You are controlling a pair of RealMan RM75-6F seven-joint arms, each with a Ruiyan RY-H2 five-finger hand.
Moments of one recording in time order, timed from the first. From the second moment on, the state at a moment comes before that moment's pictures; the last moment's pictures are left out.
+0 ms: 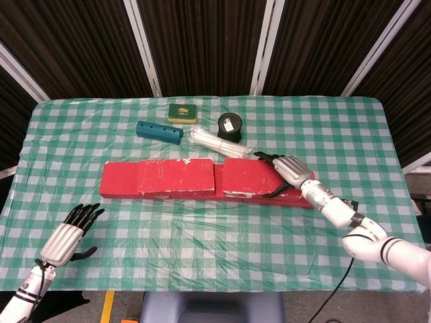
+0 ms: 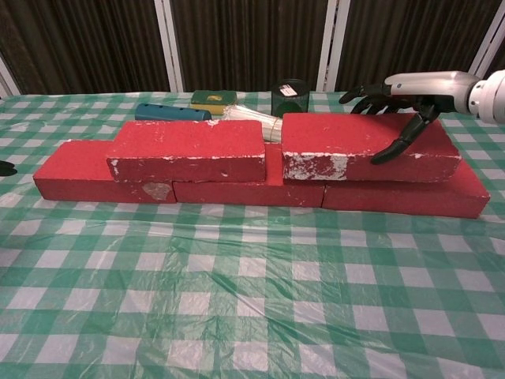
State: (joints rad) left arm -0.28 -1.37 0.10 -1.18 1.68 1.38 -0.22; right arm 0.85 -1.35 0.11 -1.16 -1.53 0.69 0.60
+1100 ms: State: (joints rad) left arm -0.29 -1.37 0.10 -1.18 1.68 1.36 -0.22; right arm 0.89 -1.41 0.09 -1.12 -1.49 0.71 0.59
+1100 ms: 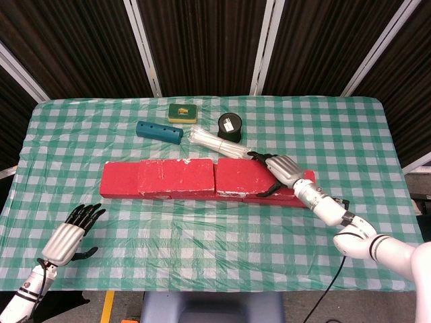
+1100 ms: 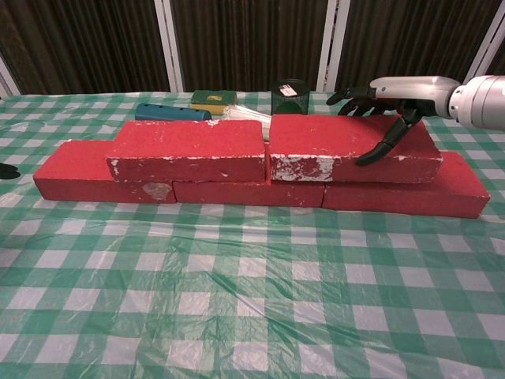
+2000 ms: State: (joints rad) left arm -0.29 -1.37 0.10 -1.18 1.68 1.36 -0.23; right arm 0.88 -1.43 0.11 -1.13 -1.41 0.68 0.50
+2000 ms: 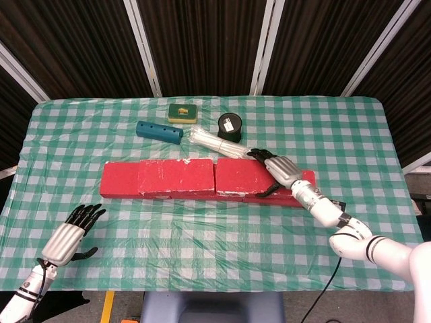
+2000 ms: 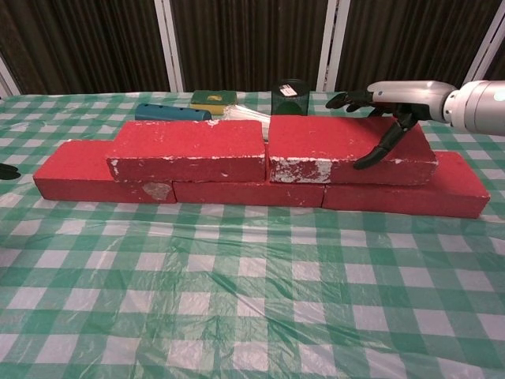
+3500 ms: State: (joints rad) left arm -0.28 -1.35 0.11 -1.20 1.69 1.39 -0.23; right arm 0.79 -1.28 0.12 -1.27 -1.39 0.77 0.45
